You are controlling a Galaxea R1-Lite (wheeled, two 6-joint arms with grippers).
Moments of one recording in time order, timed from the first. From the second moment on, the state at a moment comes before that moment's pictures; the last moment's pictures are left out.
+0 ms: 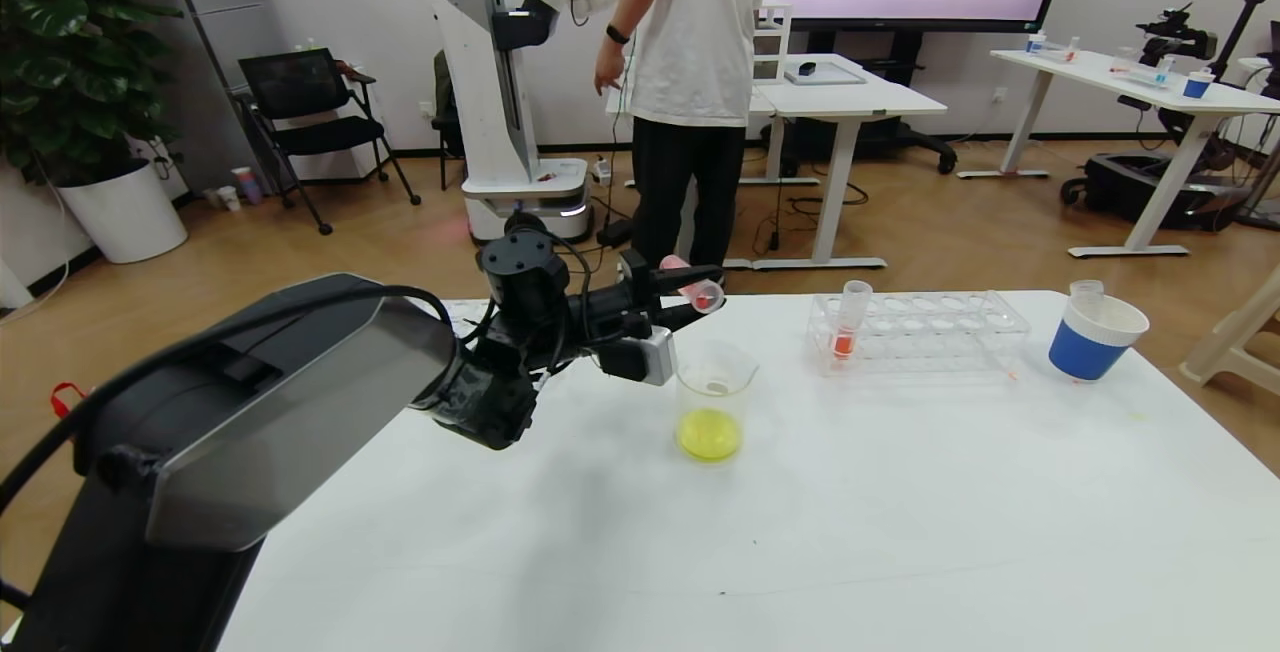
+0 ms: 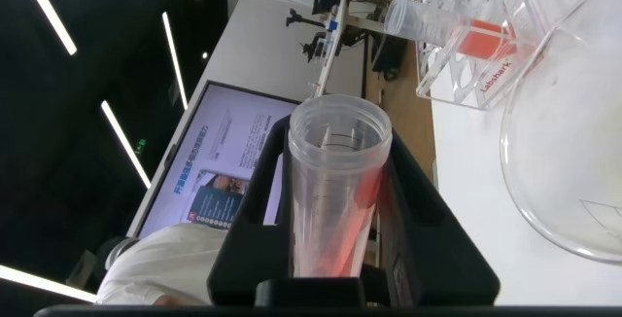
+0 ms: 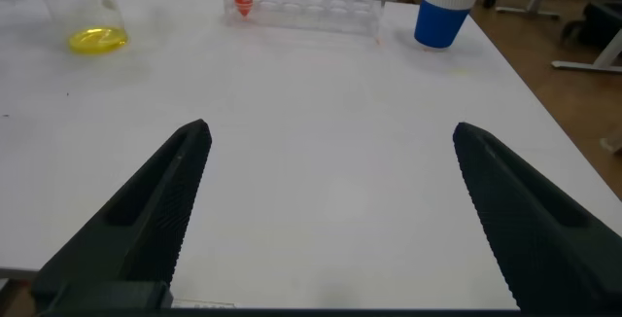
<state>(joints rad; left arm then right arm) -0.45 2.42 -1.40 -1.23 -0.78 1.30 0.01 0.00 0.00 0.01 0.02 -0.05</state>
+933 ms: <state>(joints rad) -0.43 2.43 -1.40 -1.23 -0.77 1.49 0.01 0.00 0.00 0.01 0.02 -0.05</state>
